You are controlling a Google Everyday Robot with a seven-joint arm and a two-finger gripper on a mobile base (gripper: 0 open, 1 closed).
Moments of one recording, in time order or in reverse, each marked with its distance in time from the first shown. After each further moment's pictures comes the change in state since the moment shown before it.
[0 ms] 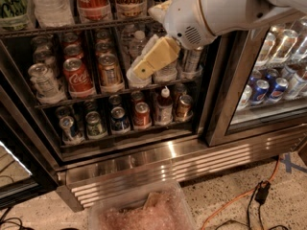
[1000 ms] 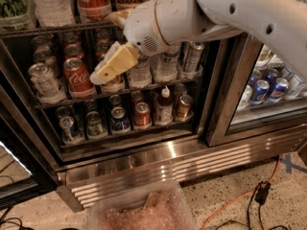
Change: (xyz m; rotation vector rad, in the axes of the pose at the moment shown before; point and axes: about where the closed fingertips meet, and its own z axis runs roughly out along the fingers) arm -0.032 0.008 0.080 -0.095 -0.157 -0.060
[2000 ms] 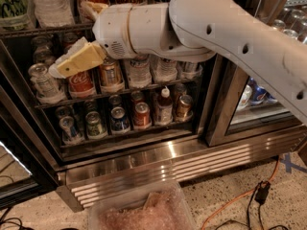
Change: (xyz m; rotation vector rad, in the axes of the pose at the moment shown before) arm -0.056 0.006 0.042 0.082 -0.252 0.010
